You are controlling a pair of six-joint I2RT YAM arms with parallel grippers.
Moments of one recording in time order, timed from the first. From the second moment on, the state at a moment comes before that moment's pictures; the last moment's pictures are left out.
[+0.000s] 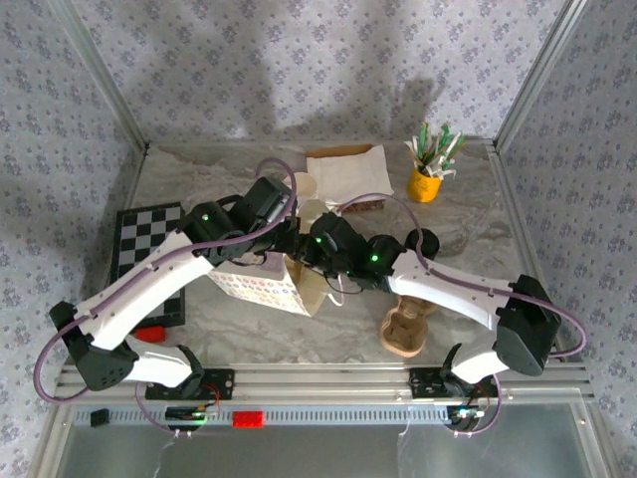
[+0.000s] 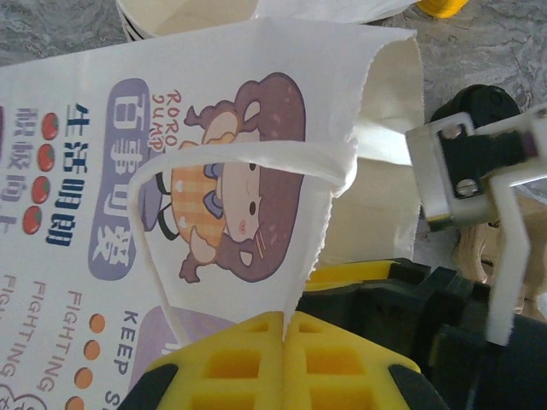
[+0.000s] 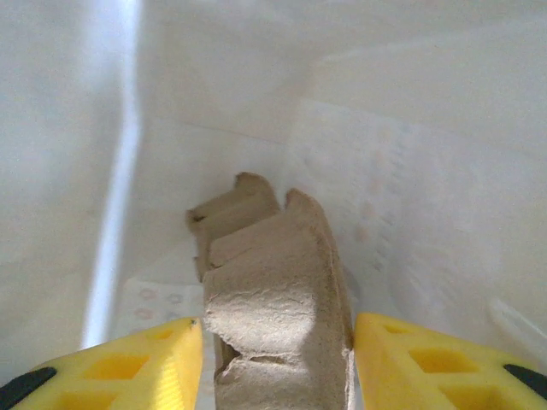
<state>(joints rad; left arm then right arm) -0.90 1.35 1.53 -1.08 -0.20 -0.64 0.98 1.45 1.11 -0.32 0.04 1.20</state>
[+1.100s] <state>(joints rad) -0.85 1.35 1.61 -1.18 -0.19 -0.66 1.03 1.37 1.38 -0.72 0.15 0.95</state>
